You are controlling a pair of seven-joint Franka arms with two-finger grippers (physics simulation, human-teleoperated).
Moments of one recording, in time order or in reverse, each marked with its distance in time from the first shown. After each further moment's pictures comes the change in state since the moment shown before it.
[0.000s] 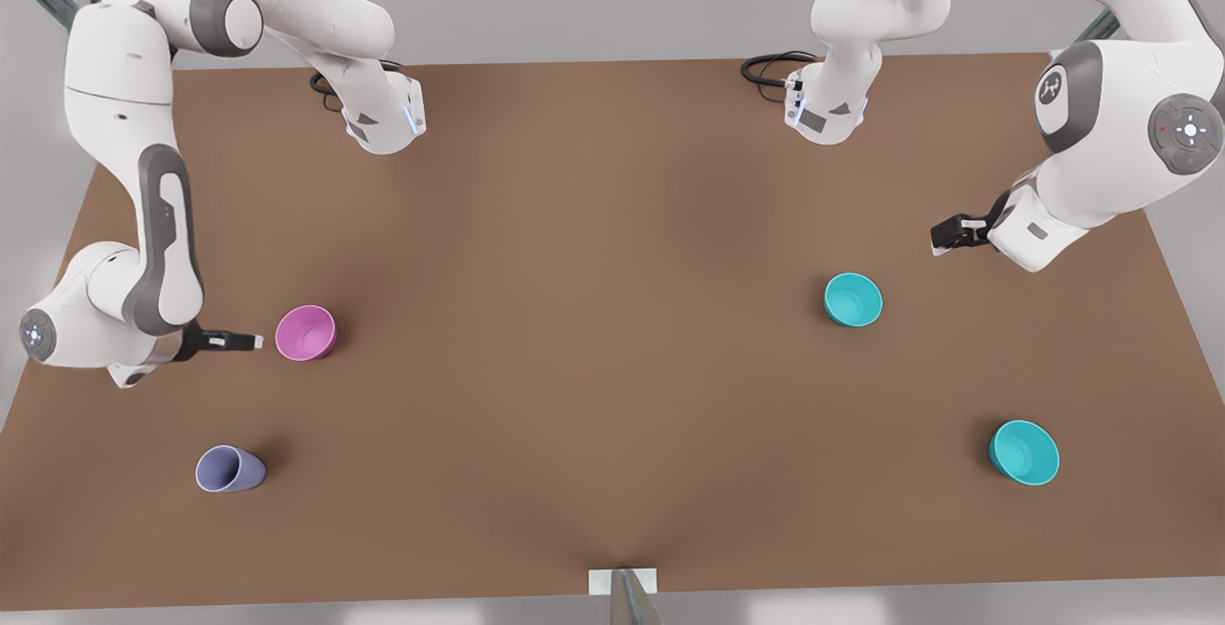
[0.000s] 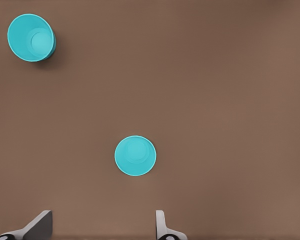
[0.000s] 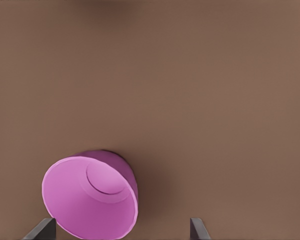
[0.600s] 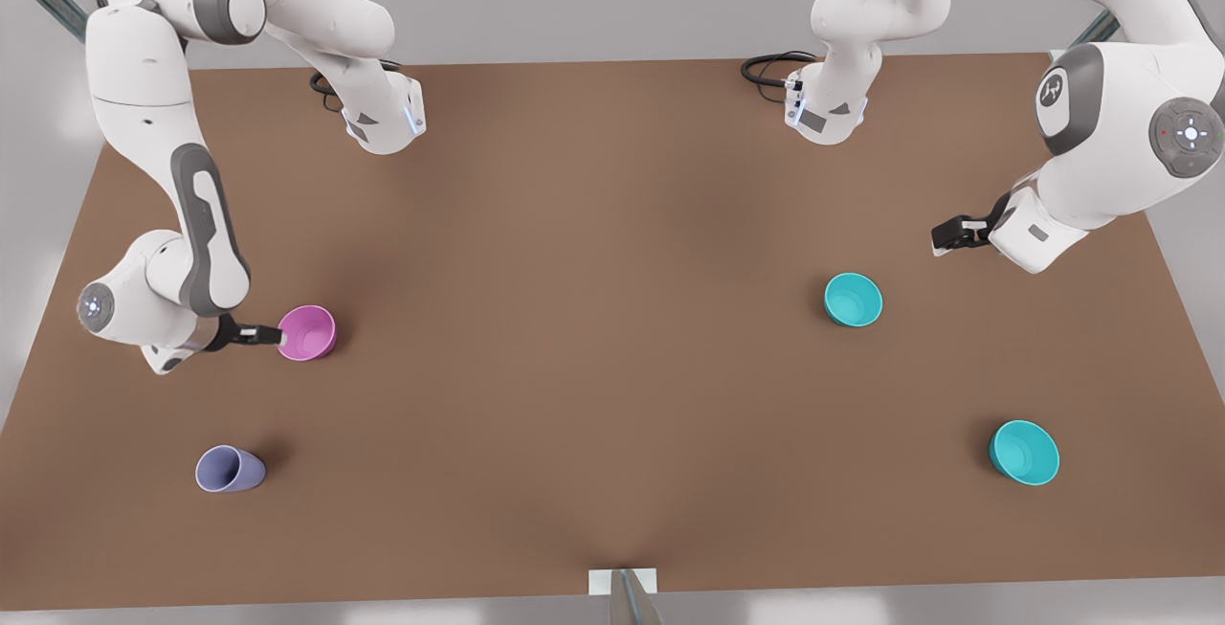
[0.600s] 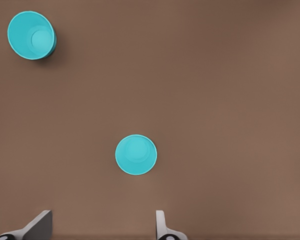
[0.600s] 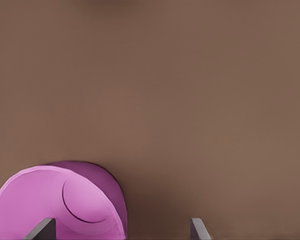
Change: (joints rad) left arm 0.001 0.003 0.003 -0.002 0.000 -0.004 -0.001; right arm 0.031 -0.051 -0.006 -0.234 0.020 0.298 -0.095
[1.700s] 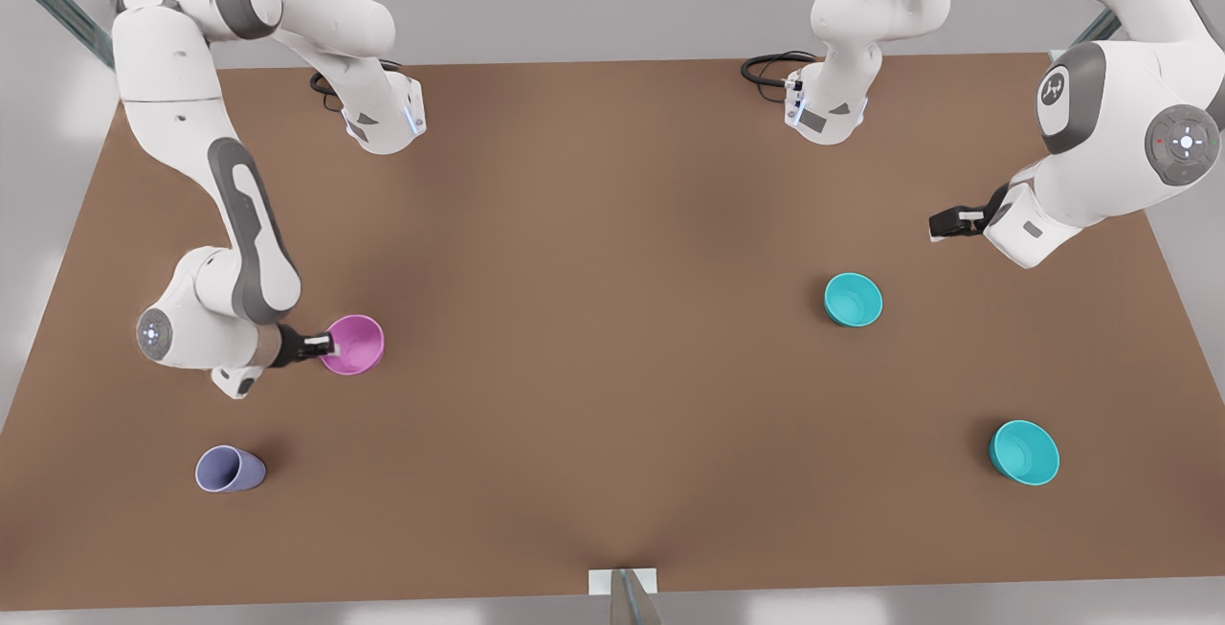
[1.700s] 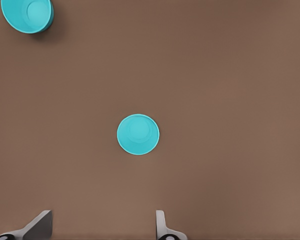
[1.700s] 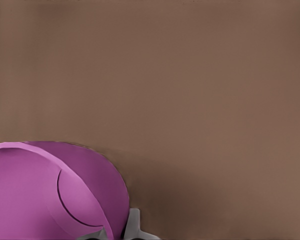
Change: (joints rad) left arm -0.001 -0.006 0.006 -0.008 0.000 -0.085 -0.005; right arm 0.033 0.023 0.248 0.119 0.089 -0.147 -0.038
